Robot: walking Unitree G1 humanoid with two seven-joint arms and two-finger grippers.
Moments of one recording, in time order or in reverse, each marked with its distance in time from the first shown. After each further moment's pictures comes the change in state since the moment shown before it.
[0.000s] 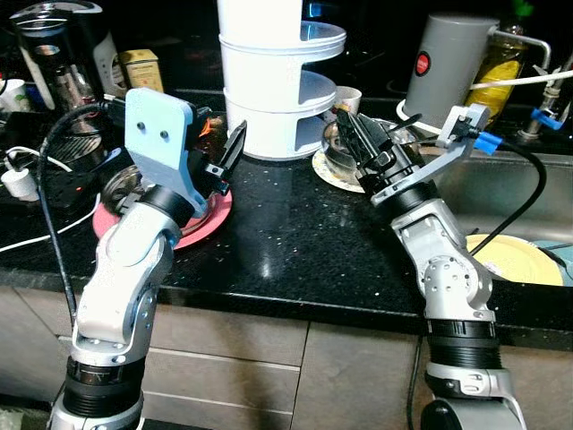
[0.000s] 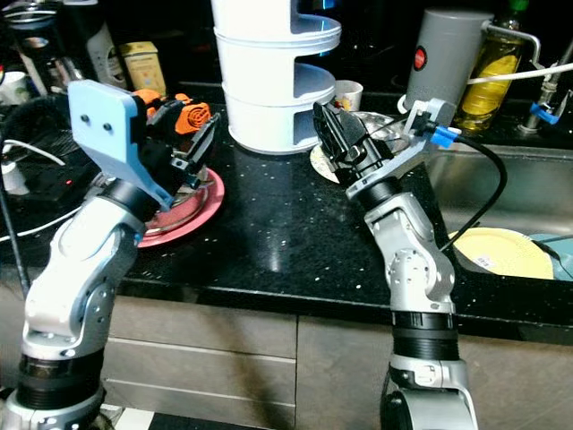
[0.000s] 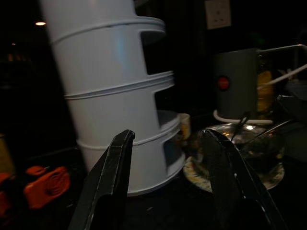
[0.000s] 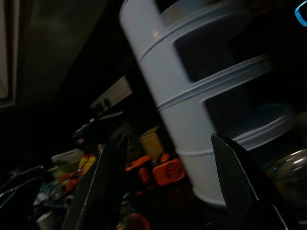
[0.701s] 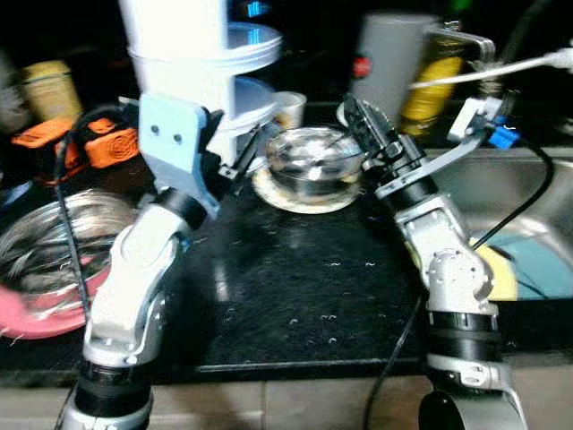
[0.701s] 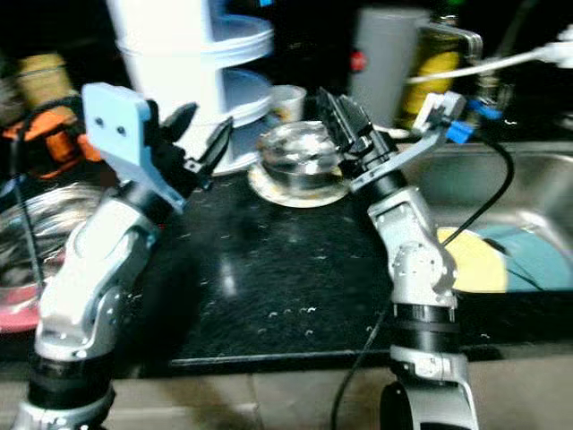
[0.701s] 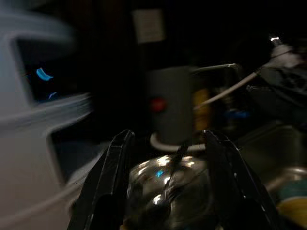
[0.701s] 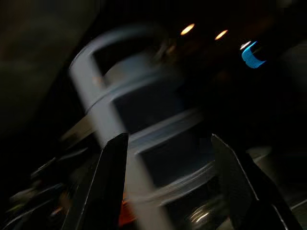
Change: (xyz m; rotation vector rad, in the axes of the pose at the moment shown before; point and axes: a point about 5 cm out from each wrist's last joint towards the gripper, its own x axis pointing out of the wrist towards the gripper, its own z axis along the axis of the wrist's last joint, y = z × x) left arm 0.006 -0.023 0.000 -0.049 -0.022 -0.086; right arm -0.003 -0.008 0.015 0.054 -0.065 0.034
